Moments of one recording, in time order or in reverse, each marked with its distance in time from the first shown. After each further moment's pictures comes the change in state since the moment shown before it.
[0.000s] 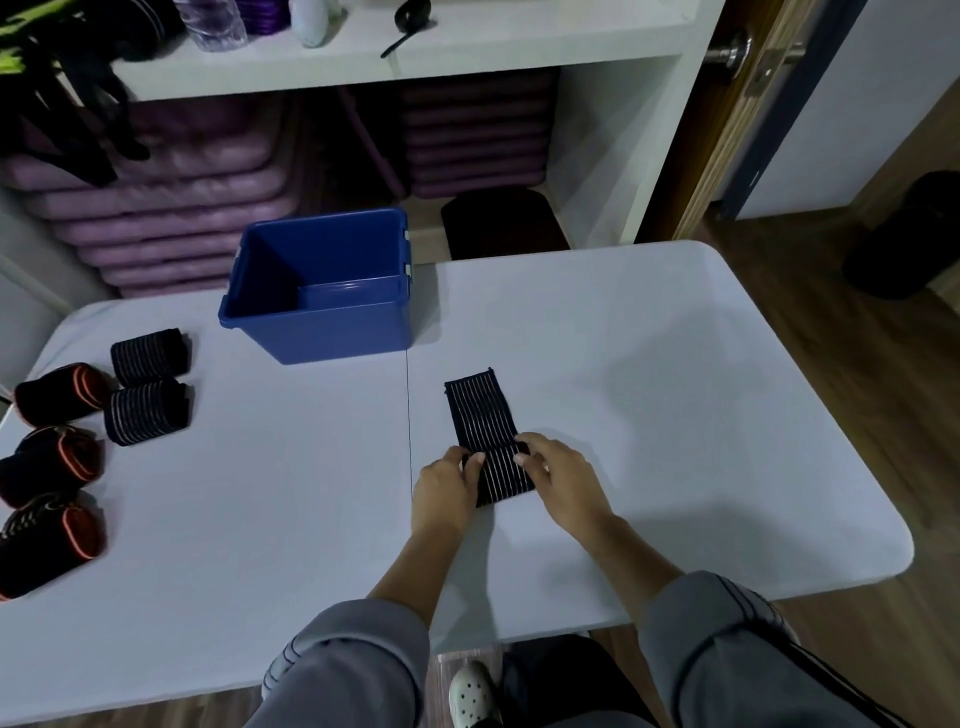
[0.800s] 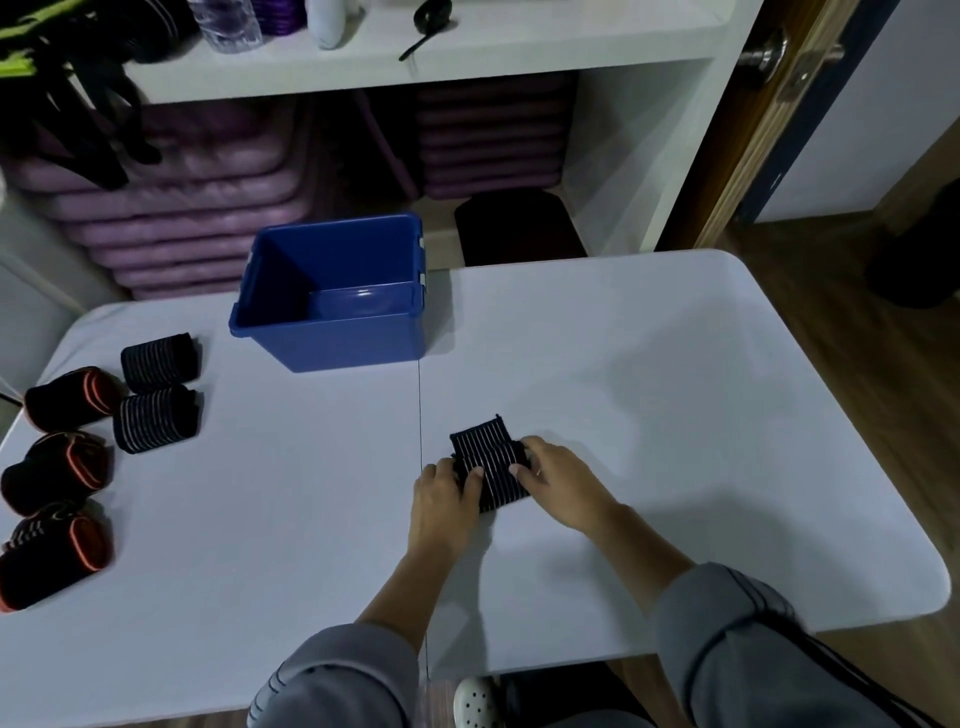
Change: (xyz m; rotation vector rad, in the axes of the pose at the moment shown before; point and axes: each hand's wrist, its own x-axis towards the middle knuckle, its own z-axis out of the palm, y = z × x) left_hand 0.013 -0.016 -0.005 -0.098 -0.013 -0.059; right_hand 0.034 -0.018 -0.005 -0.040 -0.217 -0.043
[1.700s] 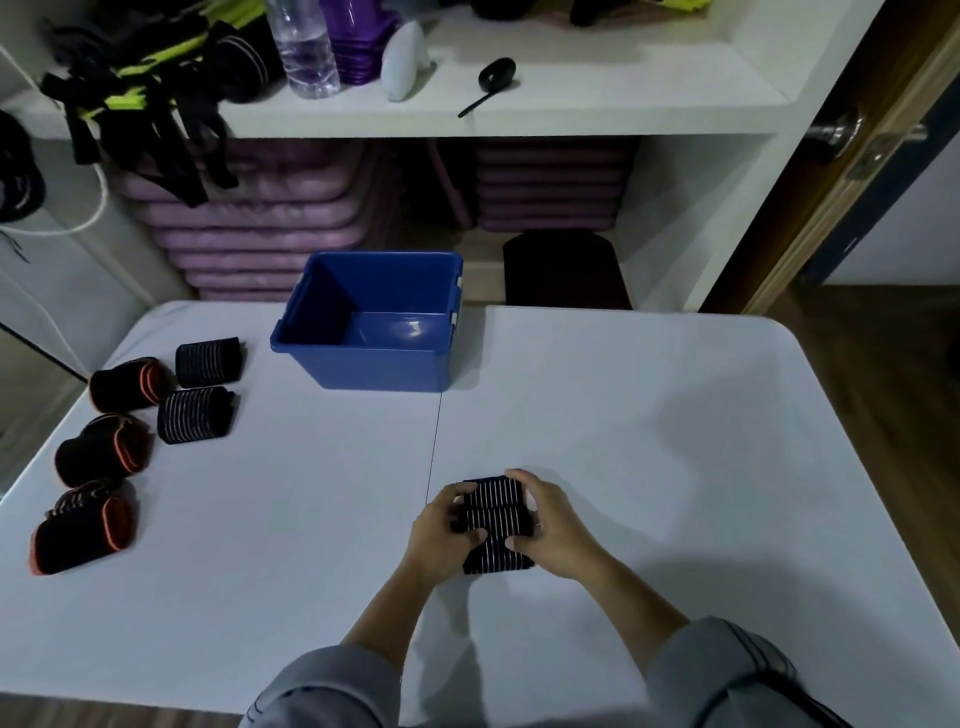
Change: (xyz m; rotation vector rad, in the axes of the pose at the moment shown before) left_hand 0.011 0.009 -0.011 -0.316 -0.140 -0.182; right_hand 0.020 0.004 -0.004 0.208 -0.153 -0.005
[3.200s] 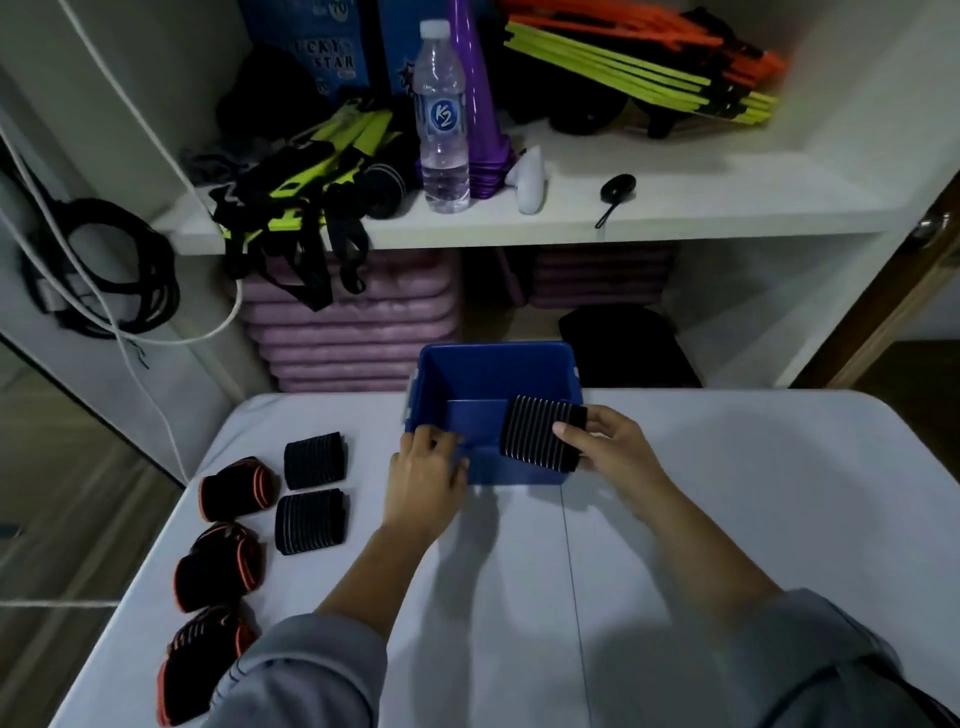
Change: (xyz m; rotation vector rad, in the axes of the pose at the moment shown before) left_hand 0.085 0.052 -0.240 0.767 0.437 0.564; right_hand 0.103 -0.225 -0.013 0.613 0.358 -0.041
